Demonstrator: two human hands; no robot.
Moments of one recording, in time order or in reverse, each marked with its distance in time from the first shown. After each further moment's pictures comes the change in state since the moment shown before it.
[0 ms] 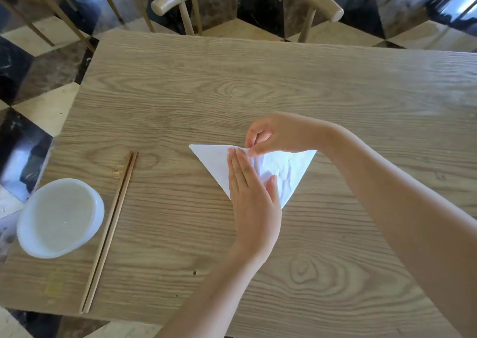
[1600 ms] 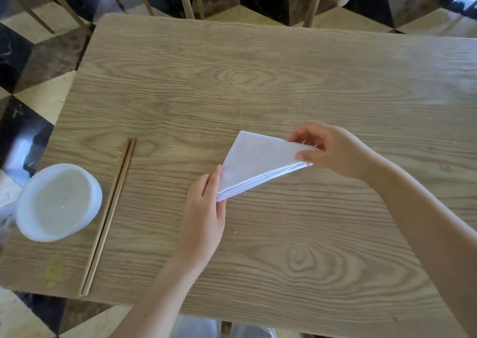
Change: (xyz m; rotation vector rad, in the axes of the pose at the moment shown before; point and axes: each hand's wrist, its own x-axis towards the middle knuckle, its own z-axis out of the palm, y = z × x) left_hand -0.017 -0.079 -0.053 0.107 -0.103 0.172; right_hand -0.061 0.065 0.028 0.230 0.338 0.057
